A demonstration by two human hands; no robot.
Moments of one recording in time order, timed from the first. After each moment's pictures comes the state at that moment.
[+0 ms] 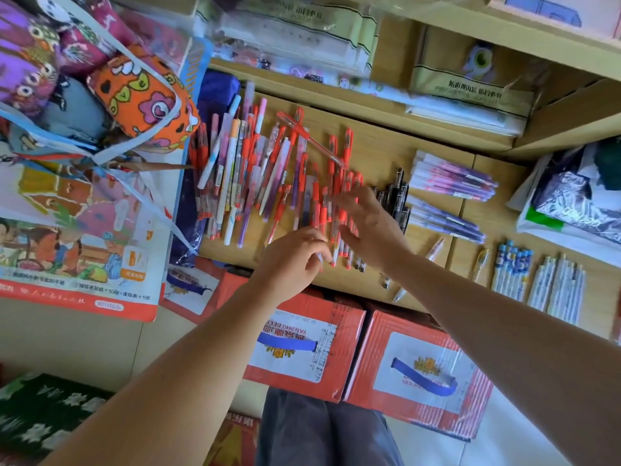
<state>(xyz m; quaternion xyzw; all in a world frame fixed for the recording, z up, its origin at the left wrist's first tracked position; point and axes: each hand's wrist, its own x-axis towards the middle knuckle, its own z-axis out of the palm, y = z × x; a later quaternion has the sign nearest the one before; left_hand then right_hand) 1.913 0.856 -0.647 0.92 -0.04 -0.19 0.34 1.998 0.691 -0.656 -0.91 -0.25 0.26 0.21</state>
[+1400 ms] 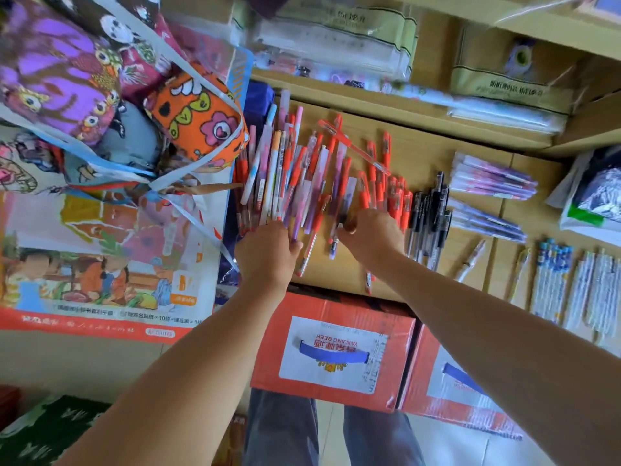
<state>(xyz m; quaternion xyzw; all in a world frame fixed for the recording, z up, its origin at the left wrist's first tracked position) 1.922 0.941 -0.665 0.95 0.16 -0.24 0.10 1.987 0.783 -0.666 -0.94 -0.01 0.33 0.12</state>
